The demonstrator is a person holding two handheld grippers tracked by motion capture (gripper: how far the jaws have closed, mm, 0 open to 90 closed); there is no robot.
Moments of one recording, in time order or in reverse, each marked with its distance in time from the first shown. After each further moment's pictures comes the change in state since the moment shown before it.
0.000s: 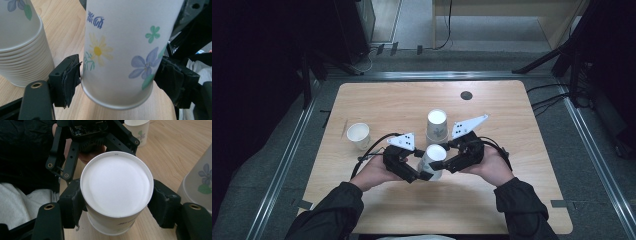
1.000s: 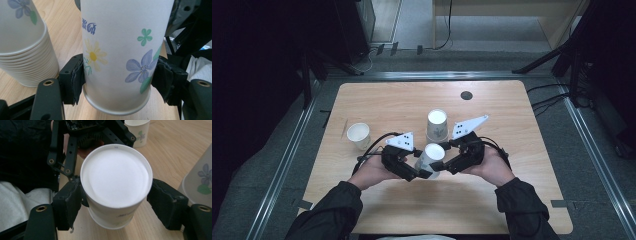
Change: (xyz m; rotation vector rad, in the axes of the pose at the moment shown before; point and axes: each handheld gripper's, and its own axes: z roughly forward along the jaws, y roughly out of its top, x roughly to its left) left arm -0.001 0.003 -0.010 0.015 0.022 0.037; right arm -0.001 -0.002 0.000 -0.003 -0.007 -0.015
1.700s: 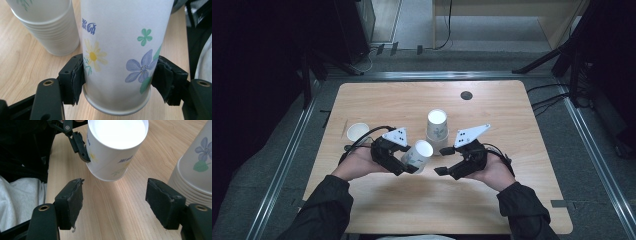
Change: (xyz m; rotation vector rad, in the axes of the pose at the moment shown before) left arm 0.010 0.006 -0.023 0.248 0.101 0.046; right arm 0.000 -0.022 0.003 0.030 -0.061 -0.032
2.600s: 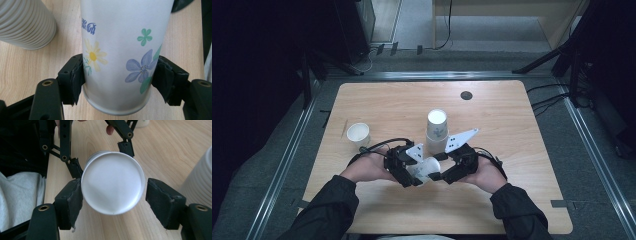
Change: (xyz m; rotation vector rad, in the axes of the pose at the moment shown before) left arm -0.018 0.010 0.041 0.195 -0.022 0.127; right arm 0.001 -0.006 0.027 0.052 0.042 0.000
